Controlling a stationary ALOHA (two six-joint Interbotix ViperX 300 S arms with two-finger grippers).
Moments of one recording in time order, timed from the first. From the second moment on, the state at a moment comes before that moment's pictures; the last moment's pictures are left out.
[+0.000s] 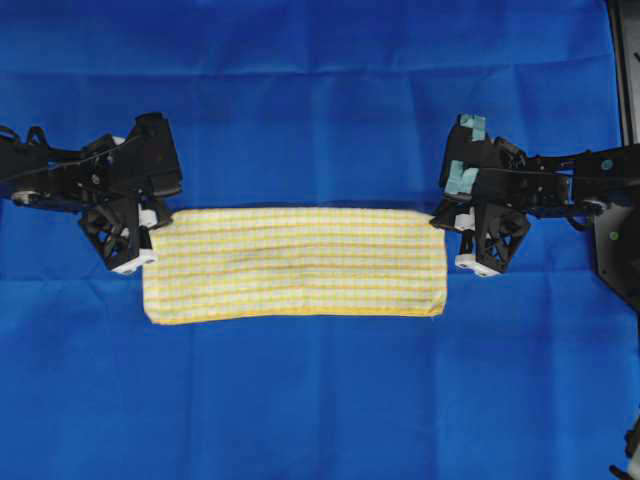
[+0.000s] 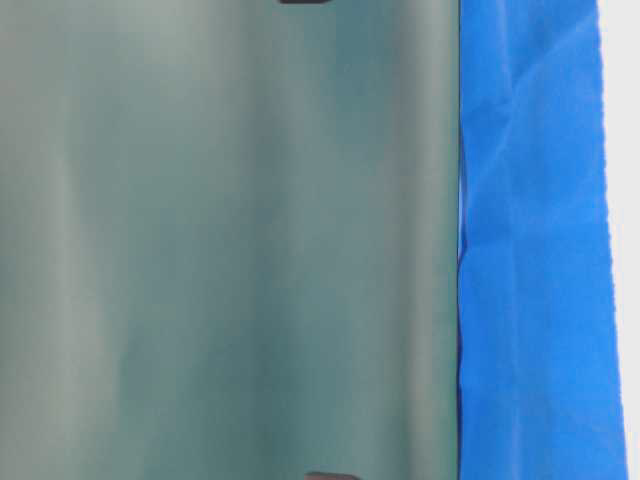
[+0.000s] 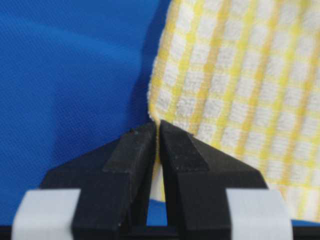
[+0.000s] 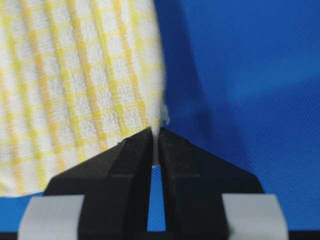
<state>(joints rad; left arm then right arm) 0.09 -0.12 0.99 -0.06 0.21 -0.18 -0.10 -0.23 1.05 0.13 0.13 0.23</state>
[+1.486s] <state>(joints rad) -0.21 -0.19 0.72 -0.06 -0.02 -0.24 -0.51 -0.24 0.77 -0.02 0.14 0.24</state>
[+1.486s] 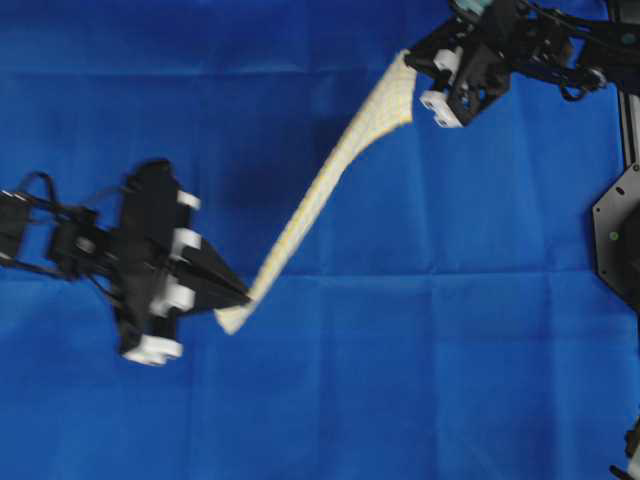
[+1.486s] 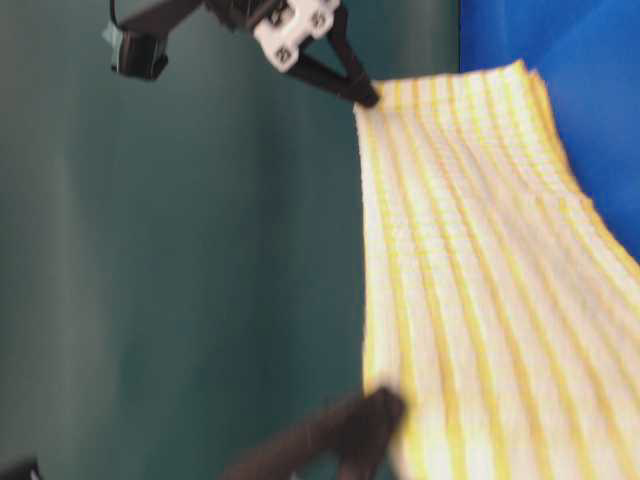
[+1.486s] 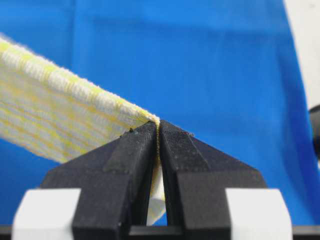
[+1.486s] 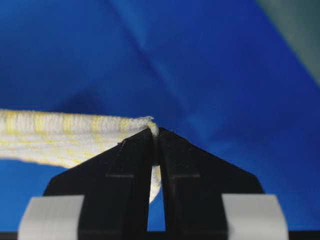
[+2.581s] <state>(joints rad) -0.17 0.29 0.17 -0.05 -0.03 -0.17 -0.57 -0.18 0.69 -0.08 0.13 0.23</state>
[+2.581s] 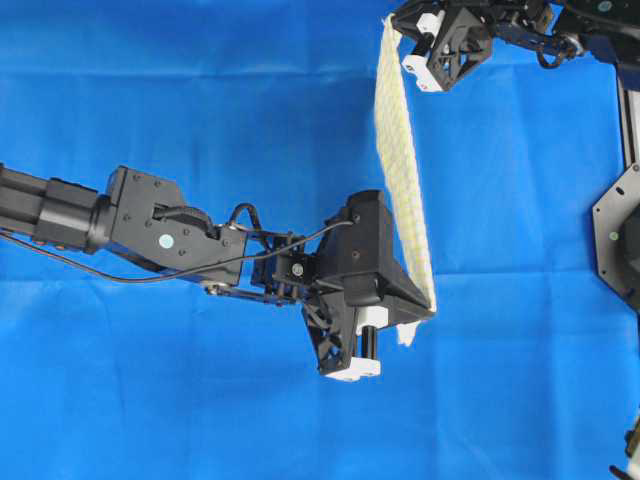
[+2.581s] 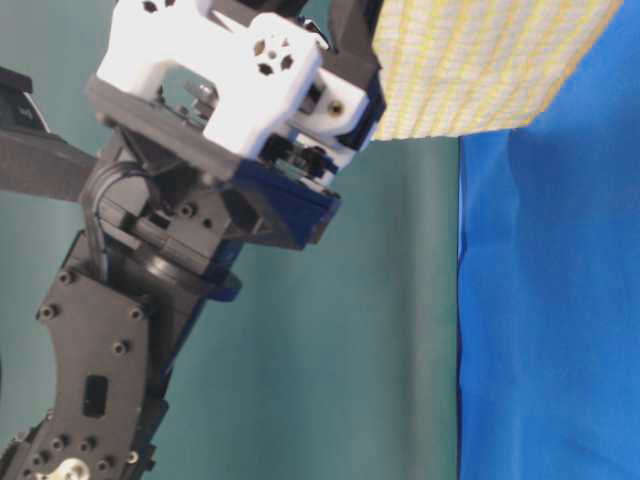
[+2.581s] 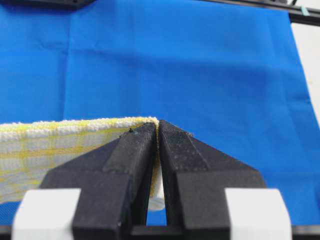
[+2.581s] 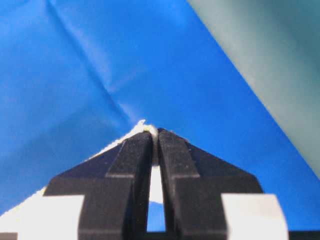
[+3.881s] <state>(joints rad) -0.21 0.18 0.54 -0.05 -0.21 -0.17 -0.47 0.09 0.55 -0.08 0.04 0.24</state>
